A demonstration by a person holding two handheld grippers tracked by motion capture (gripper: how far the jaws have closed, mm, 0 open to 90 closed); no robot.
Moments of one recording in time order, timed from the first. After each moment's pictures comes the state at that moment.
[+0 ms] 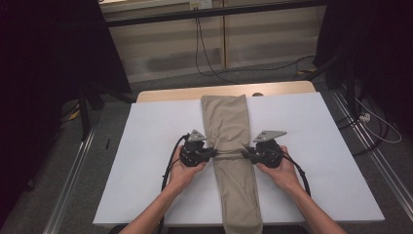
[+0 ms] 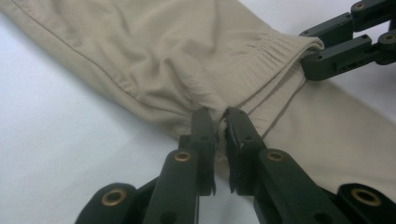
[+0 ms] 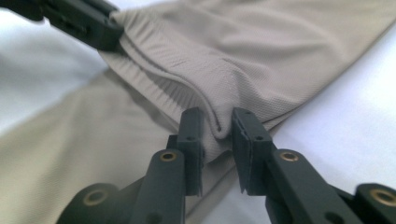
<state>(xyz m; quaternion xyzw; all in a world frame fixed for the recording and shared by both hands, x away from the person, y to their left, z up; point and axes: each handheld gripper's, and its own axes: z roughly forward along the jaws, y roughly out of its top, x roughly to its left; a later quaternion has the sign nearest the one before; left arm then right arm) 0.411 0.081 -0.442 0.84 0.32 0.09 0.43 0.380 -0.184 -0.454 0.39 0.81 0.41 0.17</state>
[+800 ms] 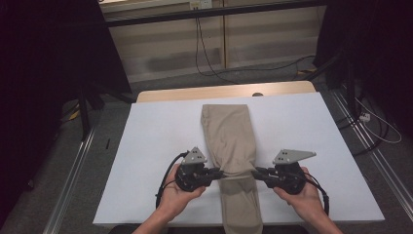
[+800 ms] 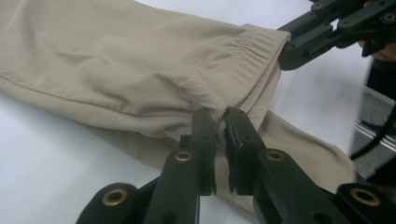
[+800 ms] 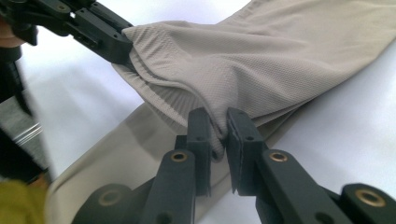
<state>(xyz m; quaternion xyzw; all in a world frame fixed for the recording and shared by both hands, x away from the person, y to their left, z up) 0.319 0.088 -0.405 0.85 0.25 0.04 0.45 0.282 -0.200 -0.415 0.37 0.80 0.45 0.13</state>
